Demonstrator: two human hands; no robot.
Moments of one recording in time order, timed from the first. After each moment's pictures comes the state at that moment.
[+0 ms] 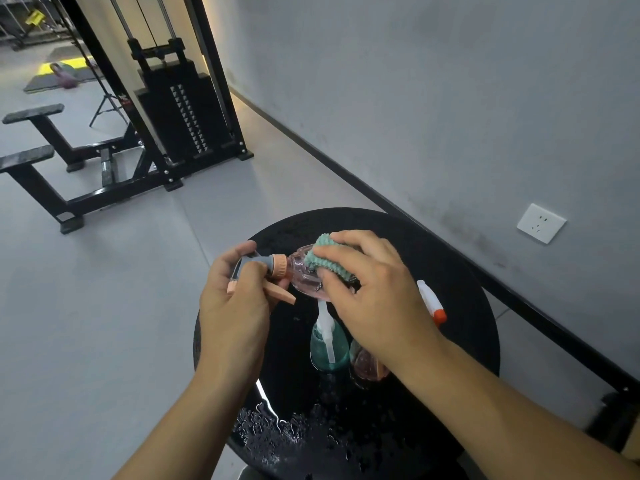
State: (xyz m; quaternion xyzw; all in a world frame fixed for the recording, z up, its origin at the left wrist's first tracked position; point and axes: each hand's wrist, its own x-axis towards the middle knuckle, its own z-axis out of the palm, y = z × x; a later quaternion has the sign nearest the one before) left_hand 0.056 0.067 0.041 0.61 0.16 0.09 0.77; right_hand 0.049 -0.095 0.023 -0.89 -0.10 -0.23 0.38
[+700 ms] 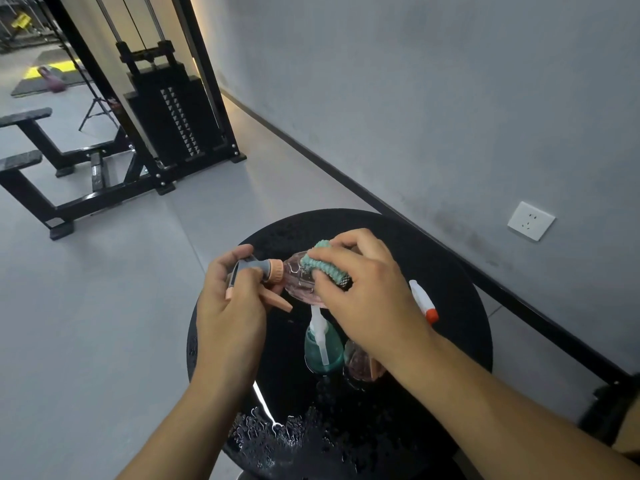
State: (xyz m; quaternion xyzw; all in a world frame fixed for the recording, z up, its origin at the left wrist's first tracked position) left_hand 0.052 0.063 0.036 0.67 0.12 0.08 0.73; right_hand 0.051 -0.098 0.025 -0.90 -0.08 -0.20 0.39
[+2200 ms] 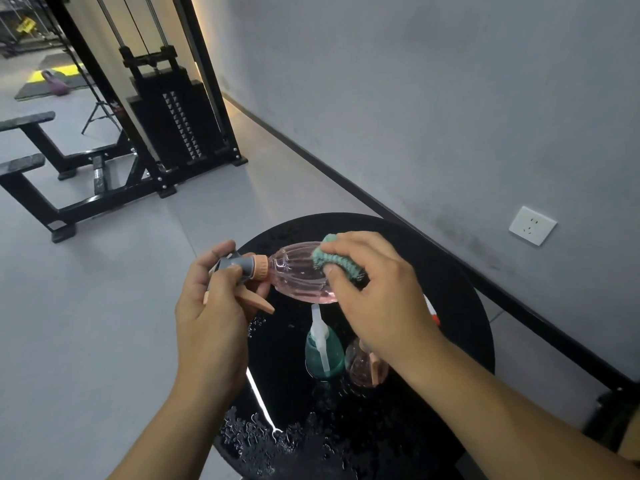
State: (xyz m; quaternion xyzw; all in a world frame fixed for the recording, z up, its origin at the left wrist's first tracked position) left_hand 0.054 0.074 0.048 0.60 0.12 0.11 0.78; right_hand 0.051 -0.107 0.029 -0.85 -0.06 -0.20 0.48
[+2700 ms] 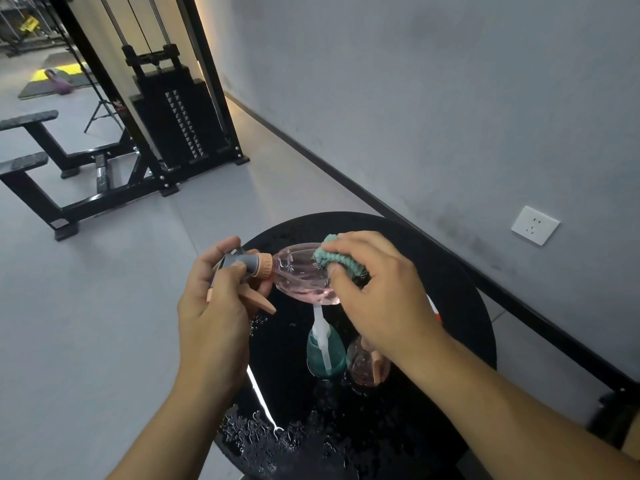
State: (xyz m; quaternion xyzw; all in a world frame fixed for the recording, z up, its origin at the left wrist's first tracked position) left_hand 0.055 0.077 0.045 0.61 0.11 0.12 0.77; right_hand 0.052 -0.109 0.029 -0.86 -0.07 -0.19 0.47
